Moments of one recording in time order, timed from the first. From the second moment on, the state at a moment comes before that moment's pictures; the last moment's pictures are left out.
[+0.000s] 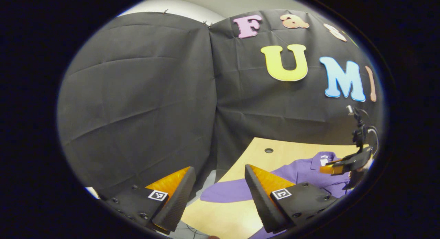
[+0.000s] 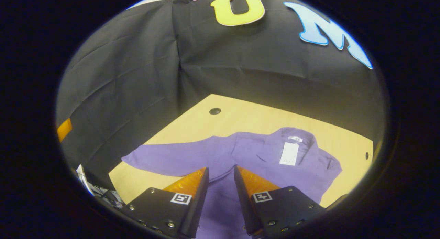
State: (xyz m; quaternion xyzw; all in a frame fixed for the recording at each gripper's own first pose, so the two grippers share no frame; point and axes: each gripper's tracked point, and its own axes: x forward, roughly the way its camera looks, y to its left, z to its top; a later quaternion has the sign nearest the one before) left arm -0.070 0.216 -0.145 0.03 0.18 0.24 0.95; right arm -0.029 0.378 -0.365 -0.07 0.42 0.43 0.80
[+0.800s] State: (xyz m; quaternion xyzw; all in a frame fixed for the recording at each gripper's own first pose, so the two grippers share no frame) left arm 0.004 0.286 -0.373 -0.01 0.34 0.21 0.91; right arm -0.011 0.261 -0.274 -0.04 0.37 0.32 0.87
